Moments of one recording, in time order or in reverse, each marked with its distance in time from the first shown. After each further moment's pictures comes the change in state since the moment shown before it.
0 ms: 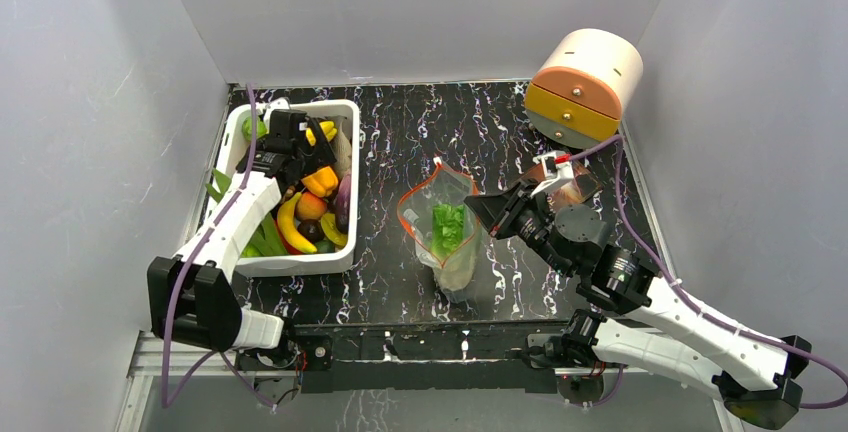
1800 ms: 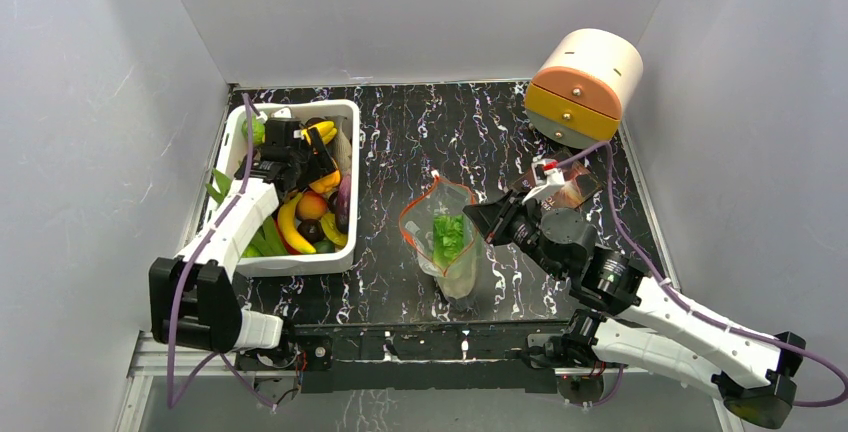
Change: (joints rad) left arm 0.056 0.011 -0.103 0.116 0.188 -0.002; right arm 0.000 0.006 -0.063 -0.013 0.007 0.012
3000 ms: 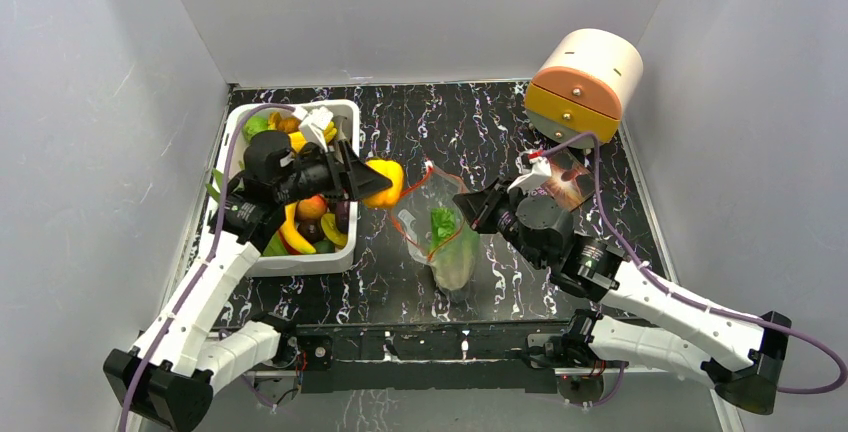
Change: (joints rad) left arm -0.170 -0.396 -0.010 0.045 0.716 -0.076; right arm 0.000 0.146 0.059 0.028 0.076 0.056
